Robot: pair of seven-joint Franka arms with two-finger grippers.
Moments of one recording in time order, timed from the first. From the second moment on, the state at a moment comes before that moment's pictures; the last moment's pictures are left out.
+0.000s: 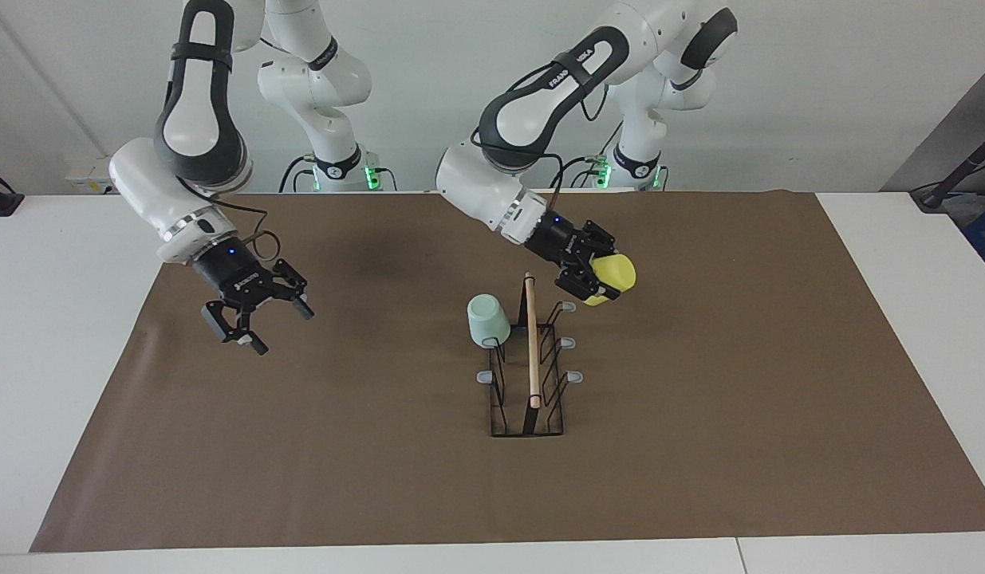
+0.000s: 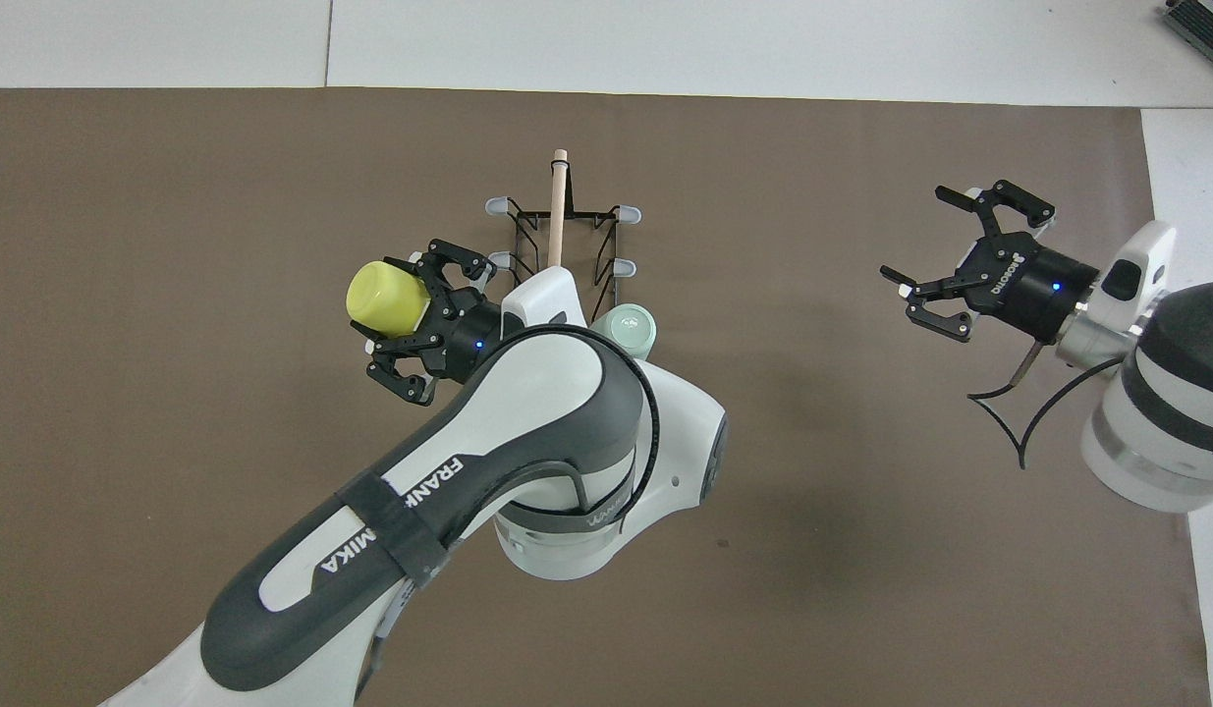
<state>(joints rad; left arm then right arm) -0.27 0.47 -0.72 -1.66 1.36 1.31 -2.28 0.01 0.05 -0.09 -2.07 1.15 2.43 -2.08</state>
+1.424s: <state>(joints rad) -0.32 0.59 -0.72 -1.65 1.41 1.30 -2.41 -0.01 0.05 -0.09 -1.69 -0.02 1.92 -0.84</state>
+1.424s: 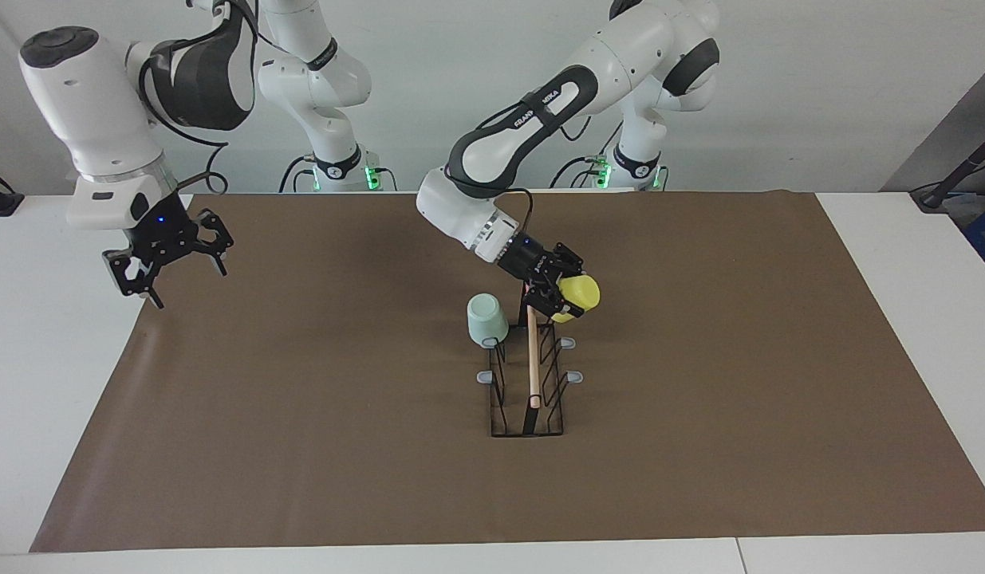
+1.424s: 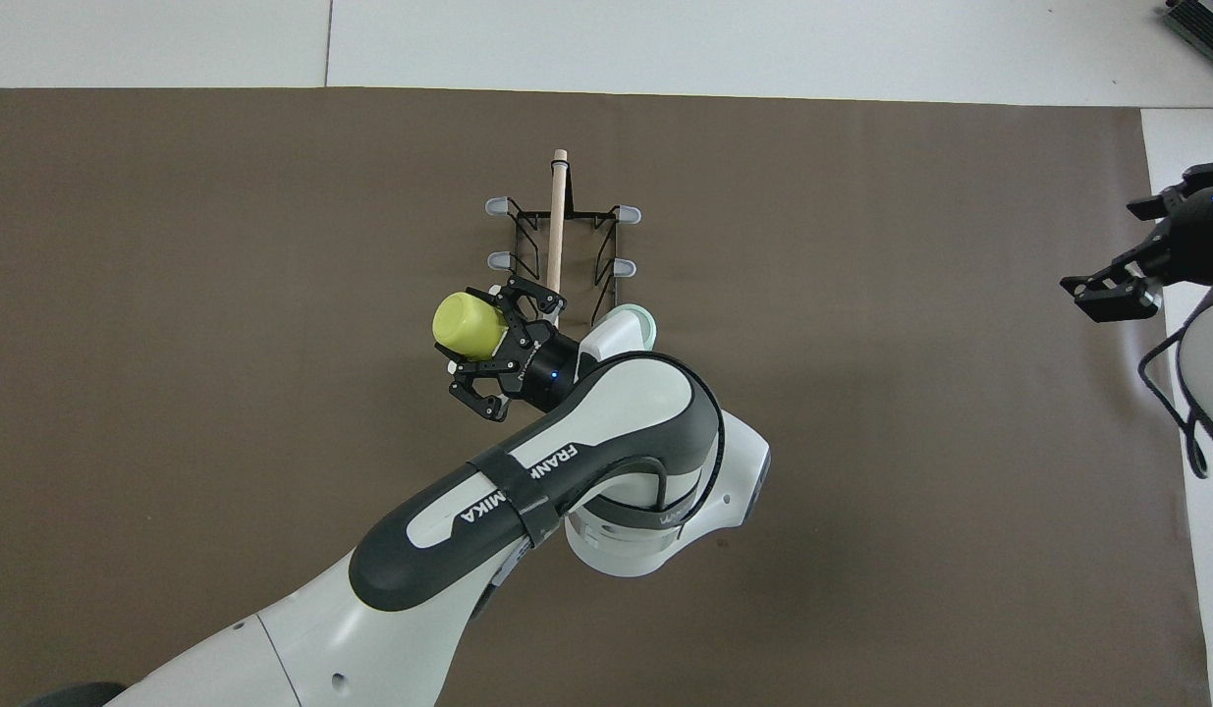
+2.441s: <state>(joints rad) -0.34 0.59 -0.72 -1.59 1.41 1.30 -2.43 0.02 0.01 -0.06 -1.58 -0.06 1.53 0.05</state>
